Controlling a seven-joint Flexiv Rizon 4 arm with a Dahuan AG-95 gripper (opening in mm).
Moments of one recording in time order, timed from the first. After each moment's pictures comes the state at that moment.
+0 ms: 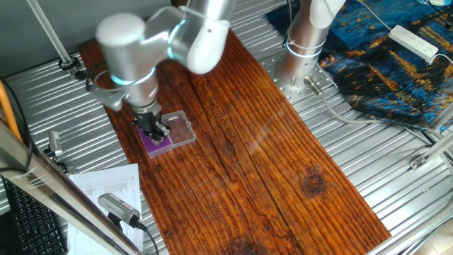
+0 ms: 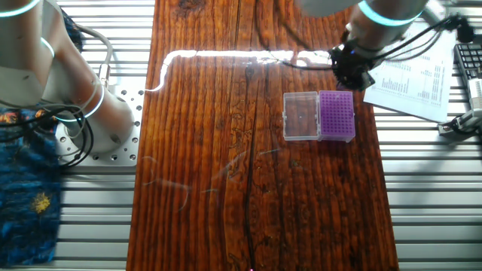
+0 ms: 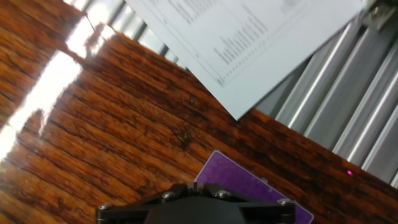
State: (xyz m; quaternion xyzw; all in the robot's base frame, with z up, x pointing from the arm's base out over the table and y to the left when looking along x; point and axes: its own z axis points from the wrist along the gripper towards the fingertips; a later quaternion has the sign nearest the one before) arm 0.598 0.073 0.086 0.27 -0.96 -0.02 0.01
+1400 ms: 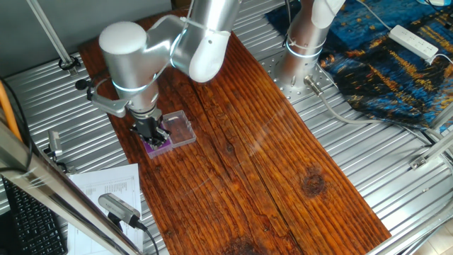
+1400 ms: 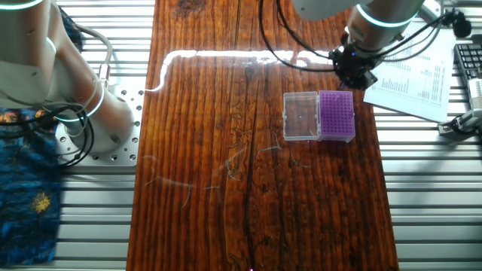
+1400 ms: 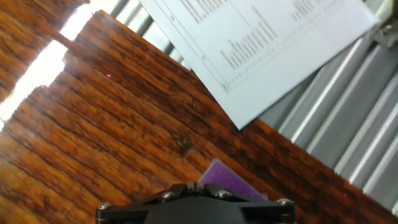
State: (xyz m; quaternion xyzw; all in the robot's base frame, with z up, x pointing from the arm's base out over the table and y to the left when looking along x) arm 0.610 0.083 0.074 0.32 -0.95 -0.03 -0.04
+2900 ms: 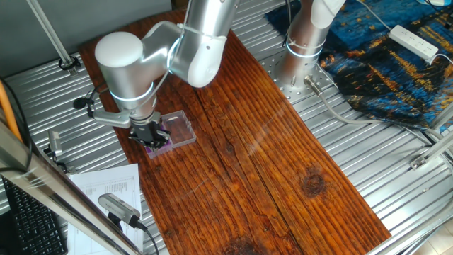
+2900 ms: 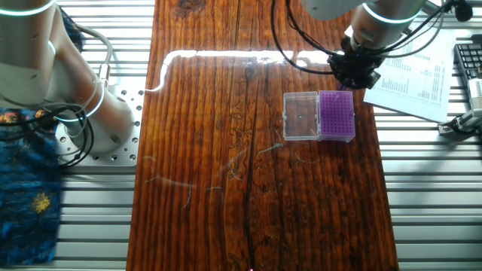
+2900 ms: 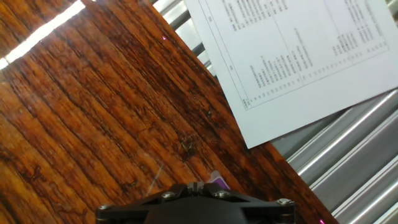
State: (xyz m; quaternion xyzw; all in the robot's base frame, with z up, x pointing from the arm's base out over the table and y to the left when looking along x) arm 0.612 0.081 0.061 0.43 -0.90 -0.01 -0.02
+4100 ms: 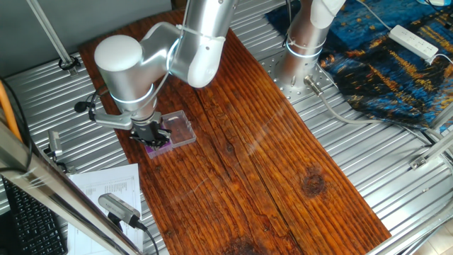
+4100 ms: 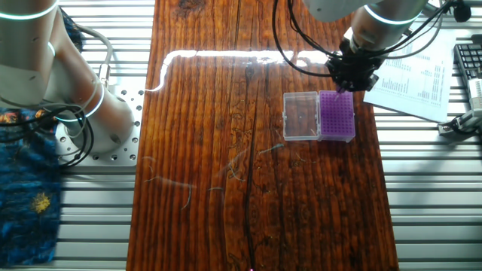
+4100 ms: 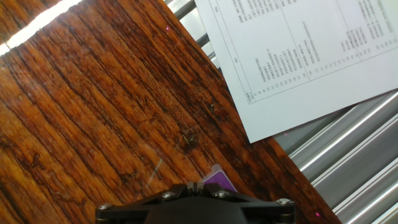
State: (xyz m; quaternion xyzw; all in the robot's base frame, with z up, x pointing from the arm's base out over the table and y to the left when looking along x) arm 0.606 0.075 0.057 0.45 -0.89 -0.01 -0.01
